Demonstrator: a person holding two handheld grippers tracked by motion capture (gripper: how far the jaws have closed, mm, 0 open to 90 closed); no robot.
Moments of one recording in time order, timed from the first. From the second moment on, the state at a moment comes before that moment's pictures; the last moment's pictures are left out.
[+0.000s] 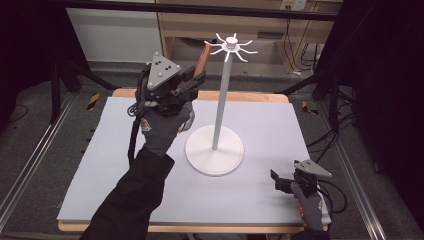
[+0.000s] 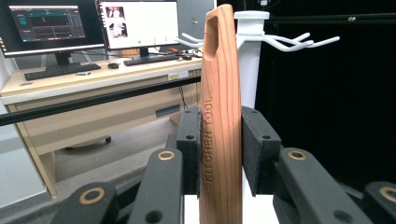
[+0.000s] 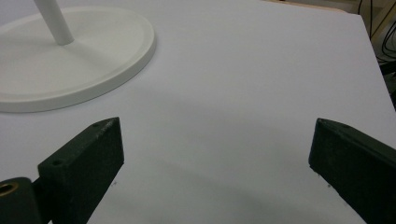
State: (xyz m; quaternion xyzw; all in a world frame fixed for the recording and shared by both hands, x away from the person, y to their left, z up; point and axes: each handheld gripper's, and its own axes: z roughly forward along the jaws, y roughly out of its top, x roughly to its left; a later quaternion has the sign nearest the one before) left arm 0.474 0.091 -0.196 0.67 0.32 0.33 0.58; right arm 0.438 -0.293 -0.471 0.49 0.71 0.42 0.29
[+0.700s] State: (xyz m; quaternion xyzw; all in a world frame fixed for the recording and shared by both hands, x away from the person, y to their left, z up) left arm 0.481 0.081 -0.195 0.68 0.32 0.33 0.58; right arm 0.438 -0.292 -0.471 0.49 0.71 0.42 0.29
